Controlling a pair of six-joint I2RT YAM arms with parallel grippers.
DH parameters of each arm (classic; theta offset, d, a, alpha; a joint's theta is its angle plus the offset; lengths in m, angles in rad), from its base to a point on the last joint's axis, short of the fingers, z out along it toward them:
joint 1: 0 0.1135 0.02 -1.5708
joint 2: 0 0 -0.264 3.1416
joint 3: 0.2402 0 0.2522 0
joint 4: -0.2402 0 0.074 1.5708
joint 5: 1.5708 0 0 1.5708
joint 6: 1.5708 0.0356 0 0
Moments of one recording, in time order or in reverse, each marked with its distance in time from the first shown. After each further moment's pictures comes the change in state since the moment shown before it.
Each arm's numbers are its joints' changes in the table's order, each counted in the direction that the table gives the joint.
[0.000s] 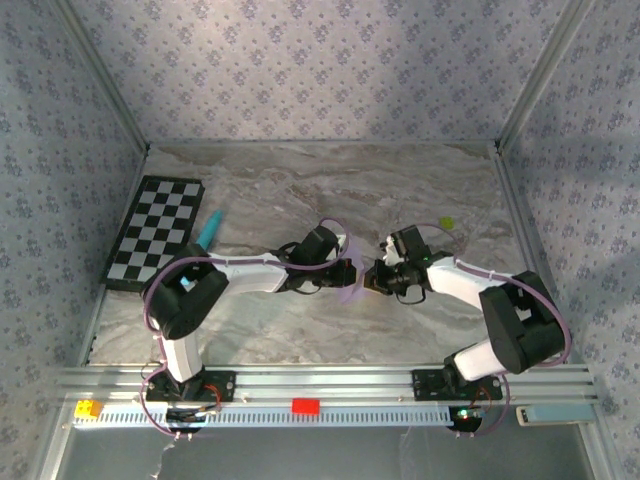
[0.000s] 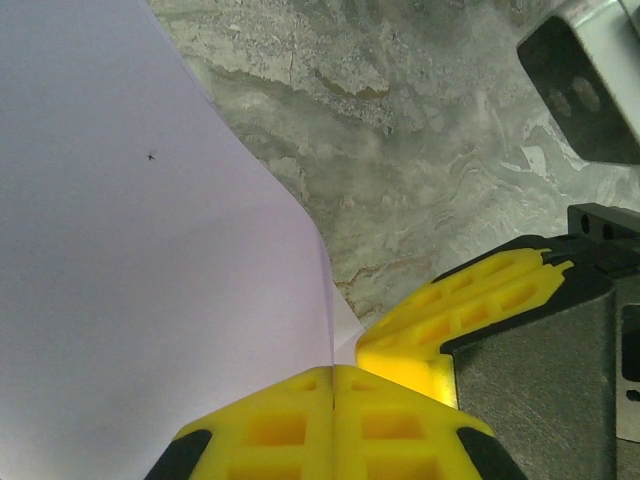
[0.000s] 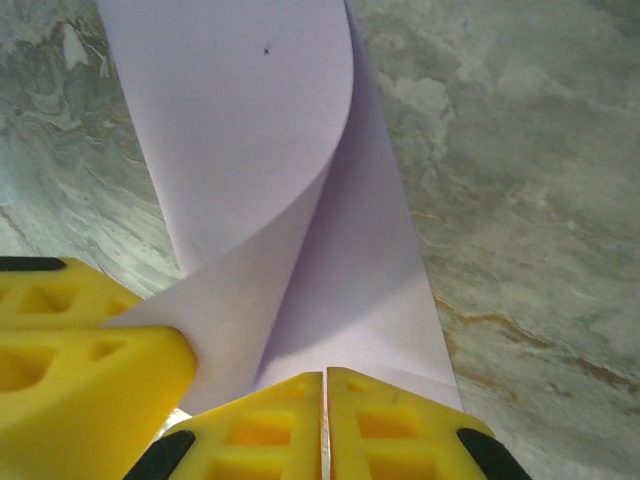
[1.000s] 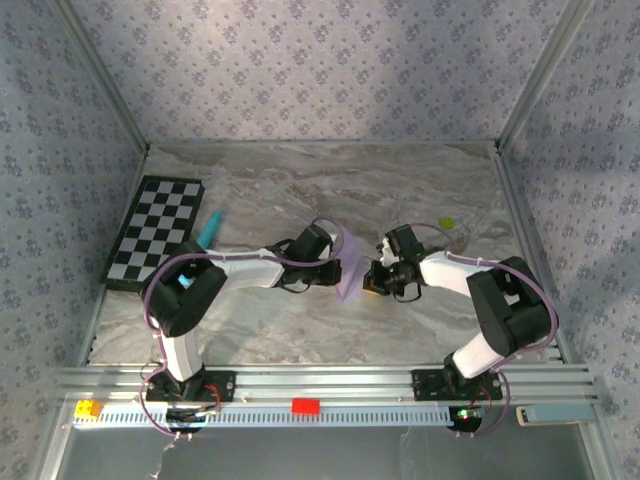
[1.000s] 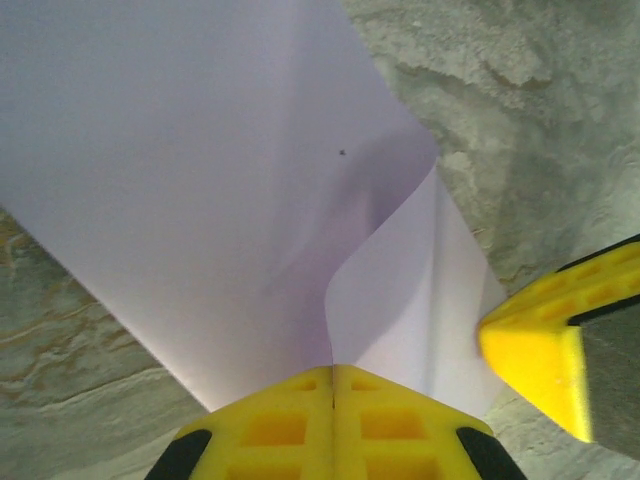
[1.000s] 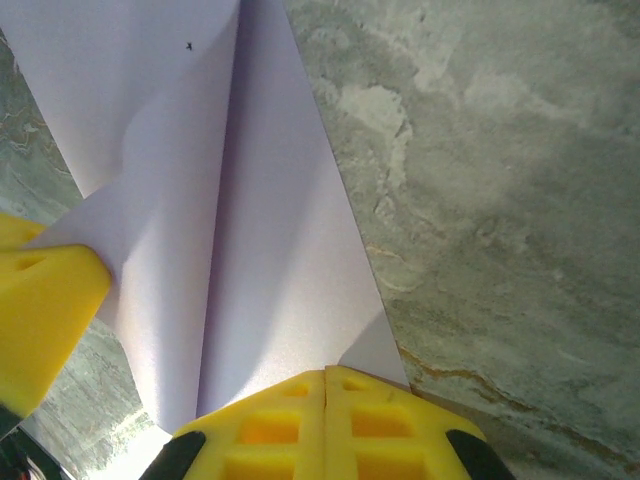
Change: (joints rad) left arm 0.051 0.003 0.001 -0.141 -0.105 0.140; right arm 0.011 0.100 0.040 -0.024 0.023 -0.028
